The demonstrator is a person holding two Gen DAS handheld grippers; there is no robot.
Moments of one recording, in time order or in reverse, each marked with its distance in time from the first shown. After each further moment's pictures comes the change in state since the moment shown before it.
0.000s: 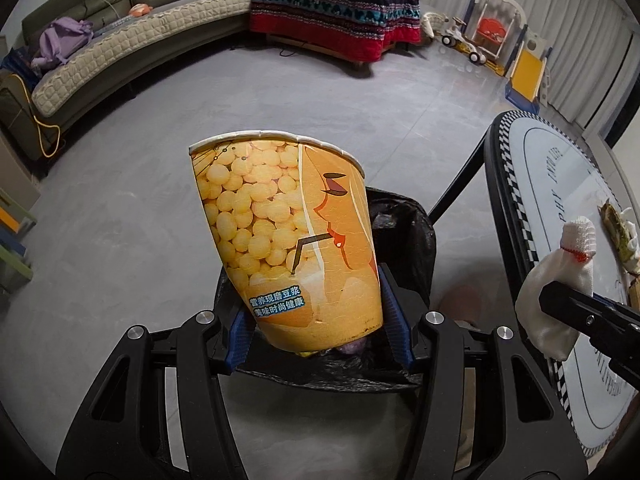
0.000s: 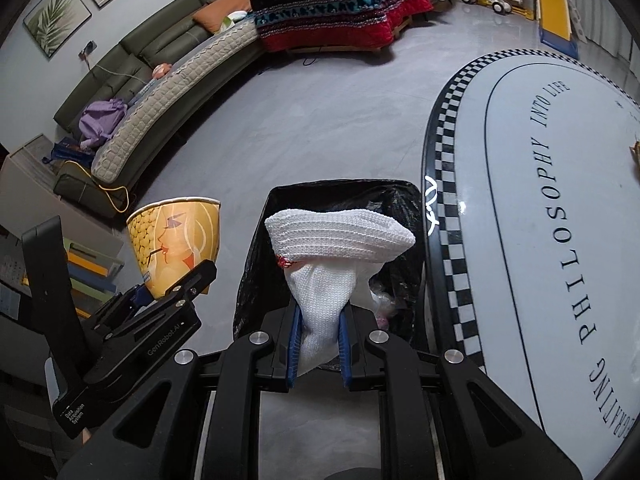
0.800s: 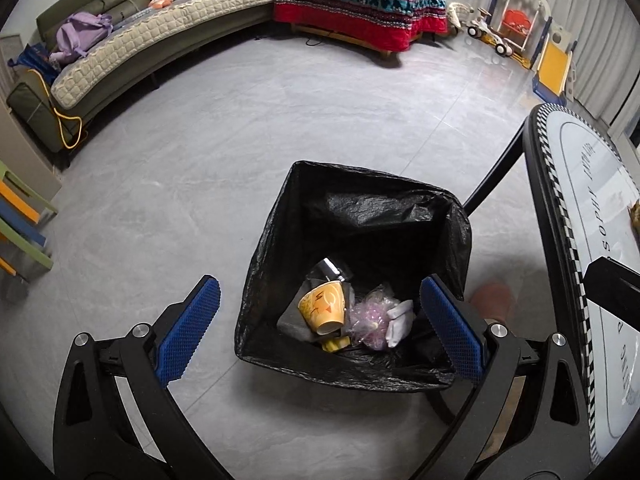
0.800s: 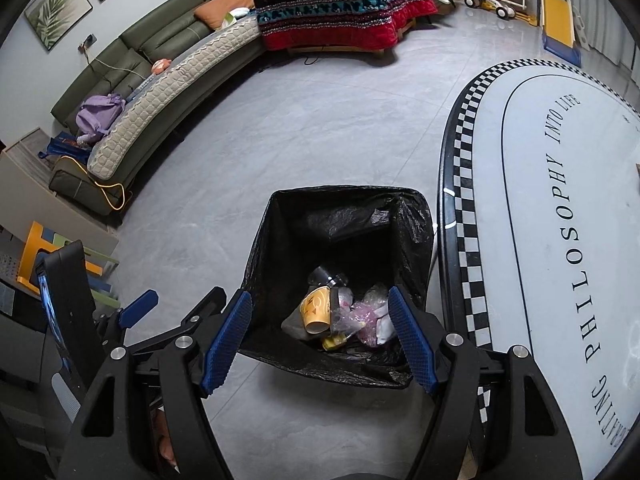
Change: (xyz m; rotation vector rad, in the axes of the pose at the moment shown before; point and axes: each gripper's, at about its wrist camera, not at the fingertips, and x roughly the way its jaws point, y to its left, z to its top) left arm 0.008 0.009 0.000 -0.012 0.028 0.095; right arm -0.002 0.008 0.009 -0.005 -0.016 -0.012
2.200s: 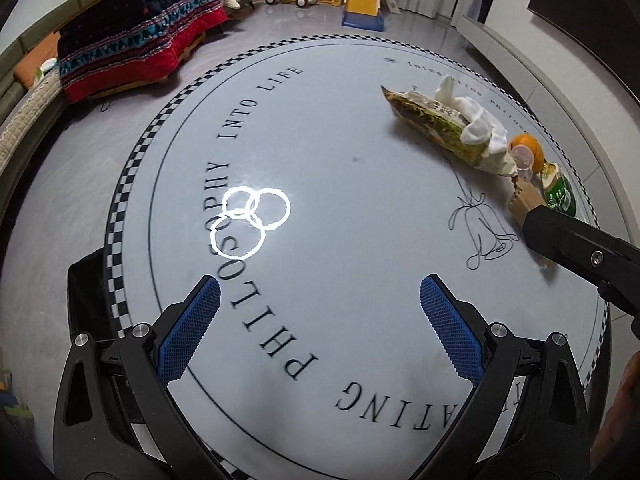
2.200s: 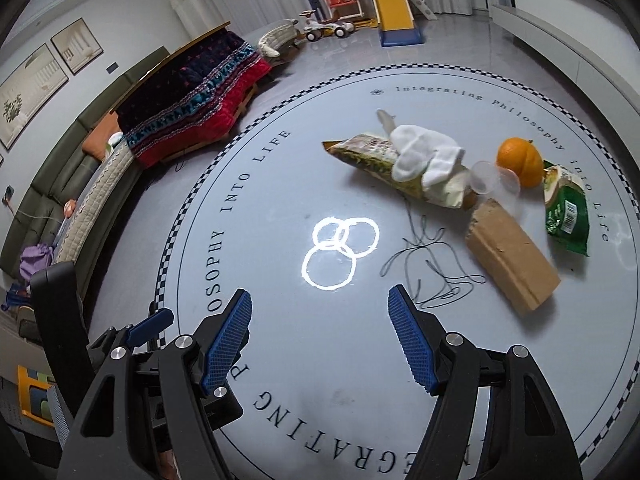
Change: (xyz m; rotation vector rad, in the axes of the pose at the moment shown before) left arm -0.059 -0.385 -0.030 0.517 0.043 -0.353; right arm -0.175 -0.322 -0.052 0.424 -0.242 -0.211
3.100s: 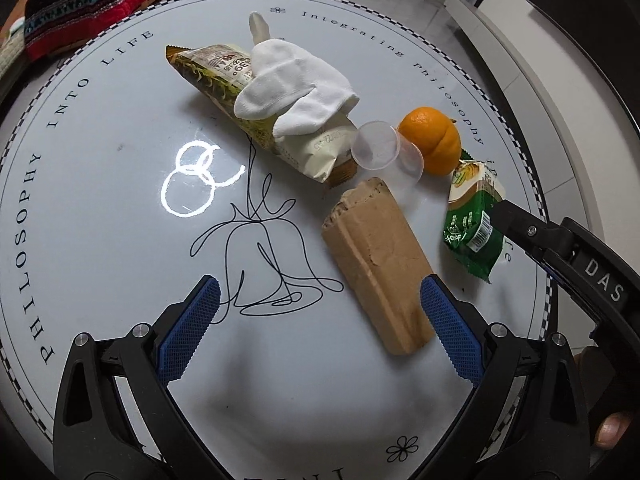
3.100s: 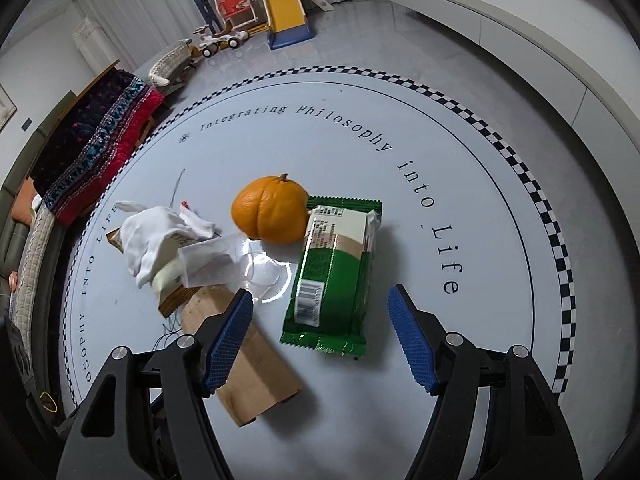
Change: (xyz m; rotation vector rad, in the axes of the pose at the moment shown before) left arm 0.068 -0.177 0.041 -0.118 0.150 -0.122; right arm 0.010 -0.203 0.067 0.199 0.028 -0.227
